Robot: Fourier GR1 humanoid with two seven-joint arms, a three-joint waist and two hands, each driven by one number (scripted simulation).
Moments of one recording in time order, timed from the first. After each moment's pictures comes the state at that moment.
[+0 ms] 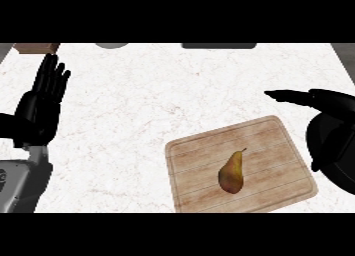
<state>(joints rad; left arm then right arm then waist) -0.29 0.33 -0.03 -1.50 0.28 0.22 0.00 -0.51 -0.68 0.23 -1.20 0.01 0.76 -0.12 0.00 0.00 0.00</state>
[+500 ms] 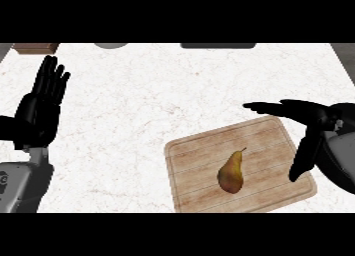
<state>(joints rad) -0.28 0.30 -0.01 -1.50 0.24 0.20 0.00 -0.49 -0.54 0.24 -1.28 0.03 0.83 0.14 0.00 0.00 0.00</state>
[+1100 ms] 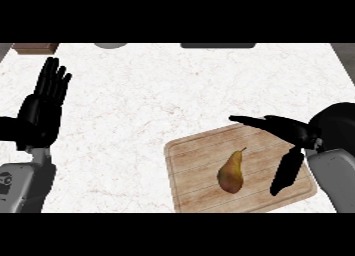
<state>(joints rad) -0.27 0.26 0.03 -1.50 0.20 0.17 0.01 -0.37 -0.41 0.21 -1.37 0.19 0.80 0.09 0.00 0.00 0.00</state>
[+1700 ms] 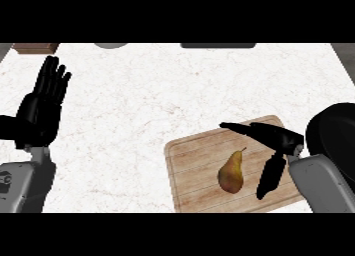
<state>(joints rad) -0.28 0.23 0.07 -1.50 0.18 0.13 0.02 -0.35 -0.30 0.22 -1.36 0.36 0.78 0.15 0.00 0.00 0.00</state>
